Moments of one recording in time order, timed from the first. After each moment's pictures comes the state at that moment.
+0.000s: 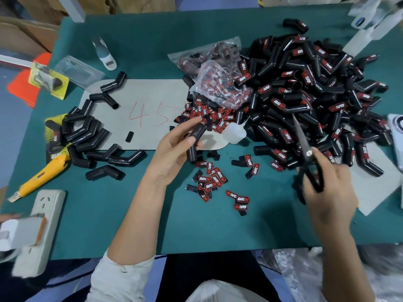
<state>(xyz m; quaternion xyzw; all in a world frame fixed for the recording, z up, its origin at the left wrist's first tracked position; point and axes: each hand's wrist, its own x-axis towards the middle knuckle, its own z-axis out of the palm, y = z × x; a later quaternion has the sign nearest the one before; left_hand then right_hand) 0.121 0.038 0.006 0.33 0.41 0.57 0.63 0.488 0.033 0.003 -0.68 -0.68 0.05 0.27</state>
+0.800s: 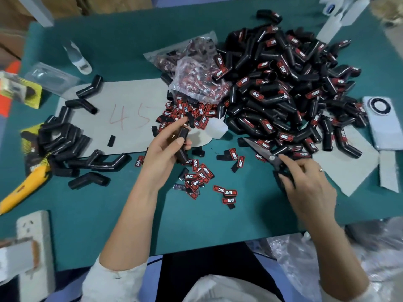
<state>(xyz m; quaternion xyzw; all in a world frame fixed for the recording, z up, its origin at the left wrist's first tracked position) 0.140 0.039 -0.002 0.35 0.46 0.56 0.60 0.500 0.018 -0.005 -0.66 -0.74 0.02 0.13</state>
